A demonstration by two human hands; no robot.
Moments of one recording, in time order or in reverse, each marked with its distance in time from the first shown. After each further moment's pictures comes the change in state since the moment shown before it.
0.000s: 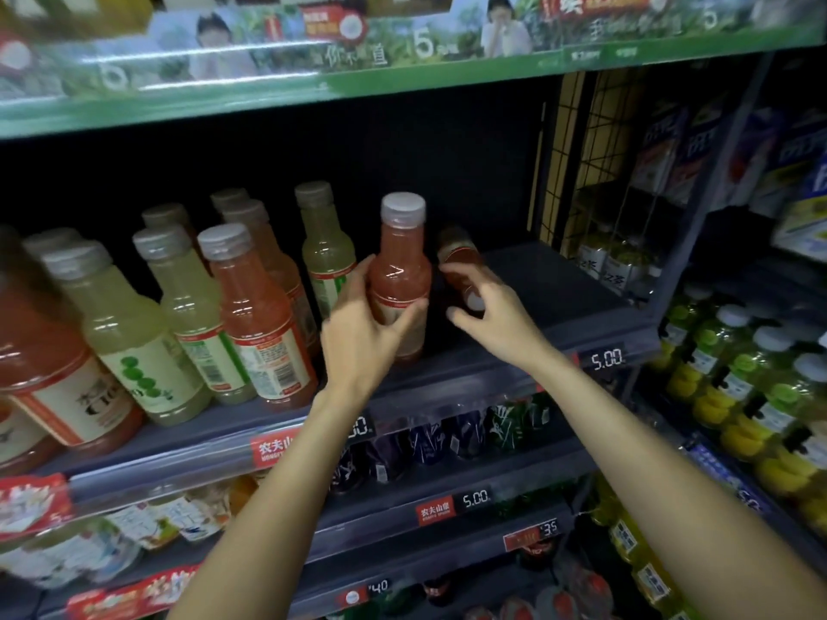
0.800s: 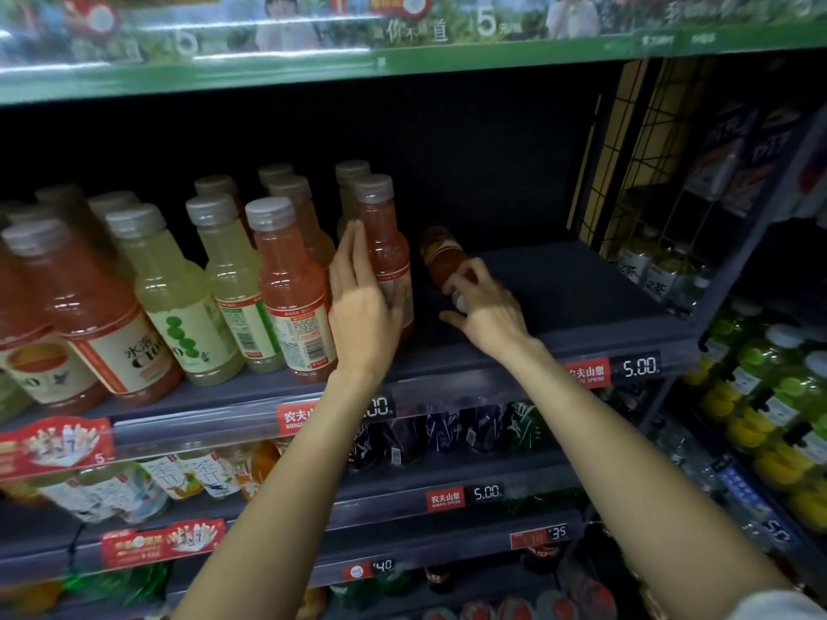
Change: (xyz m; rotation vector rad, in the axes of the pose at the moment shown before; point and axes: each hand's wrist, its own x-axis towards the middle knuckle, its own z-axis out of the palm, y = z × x) left_hand -0.002 -0.012 -0.008 0.222 0.195 0.052; right_hand 0.032 0.016 0.047 -0.525 -0.083 0.025
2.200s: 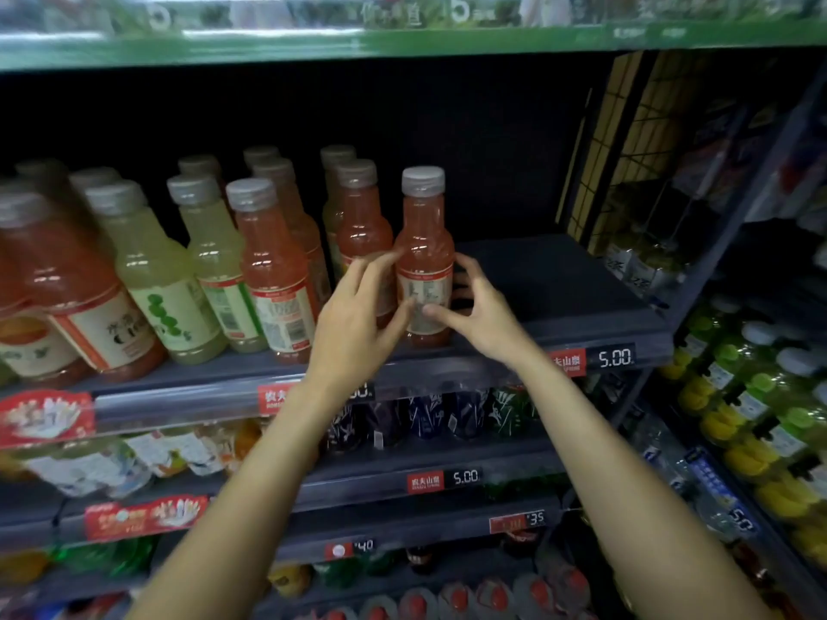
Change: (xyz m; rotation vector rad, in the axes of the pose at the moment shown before) left_hand -0.020 0.019 -0.035 -0.137 -0.258 0.192; right_hand -0.042 -0.007 -0.027 0.707 -0.078 0.031
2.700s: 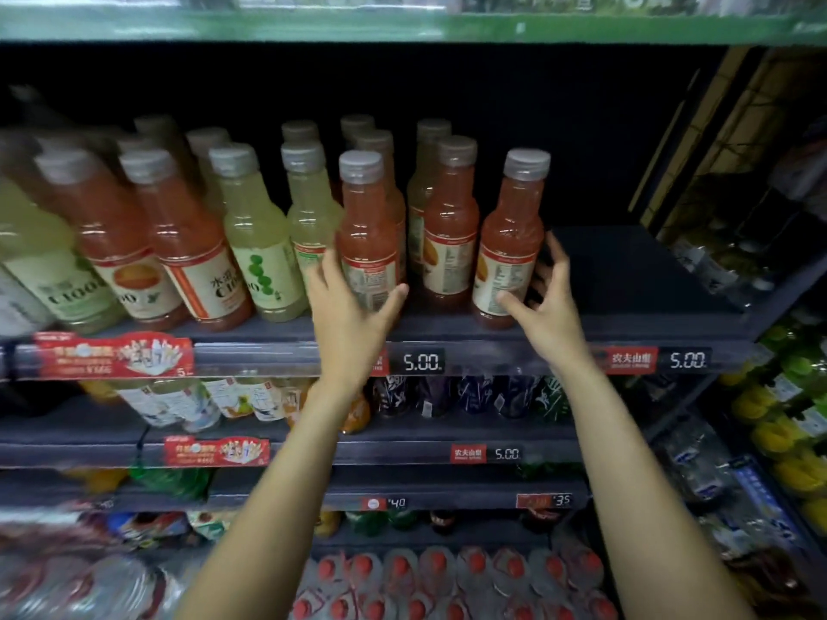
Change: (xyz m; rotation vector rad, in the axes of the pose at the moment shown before) left_hand -0.039 -0.045 -0.046 -0.035 0.198 -0.607; right_hand -0.015 -0.015 0.030 0.174 0.185 0.076
